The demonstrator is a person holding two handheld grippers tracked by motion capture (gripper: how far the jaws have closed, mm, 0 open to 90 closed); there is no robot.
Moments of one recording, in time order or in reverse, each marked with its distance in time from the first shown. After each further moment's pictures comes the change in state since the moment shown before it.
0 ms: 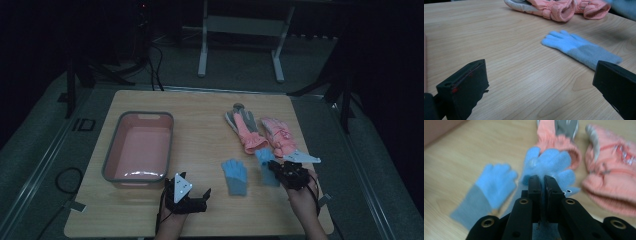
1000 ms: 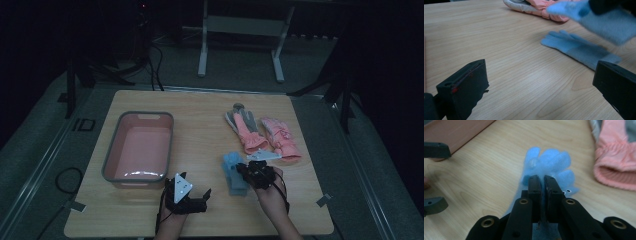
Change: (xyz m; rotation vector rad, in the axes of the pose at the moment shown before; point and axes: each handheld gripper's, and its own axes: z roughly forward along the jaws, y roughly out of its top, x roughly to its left) left arm -0.001 0.000 0.000 -0.001 -0.002 0.007; right arm 0.076 0.018 0.044 0.081 0.117 -0.050
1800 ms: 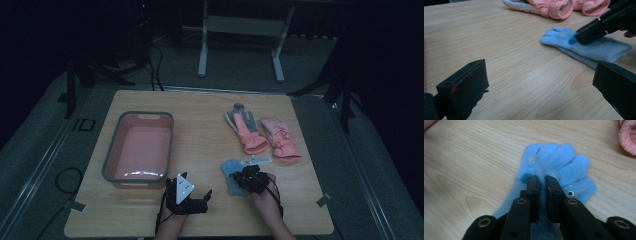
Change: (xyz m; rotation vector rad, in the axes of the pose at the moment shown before) left arm -0.004 0.000 0.001 0.013 0.014 0.034; right arm -0.003 -0.027 0.037 0.113 0.003 0.043
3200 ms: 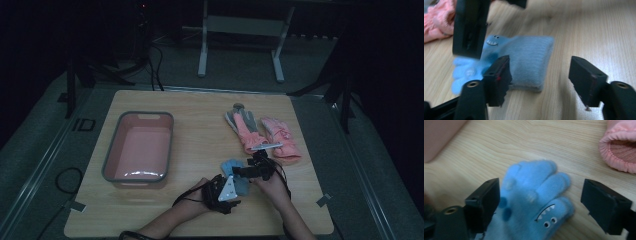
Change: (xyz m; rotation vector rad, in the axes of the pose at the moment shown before) left arm -0.054 0.042 0.064 0.187 -0.479 0.619; right arm -0.053 0.022 0.011 0.006 0.171 0.102
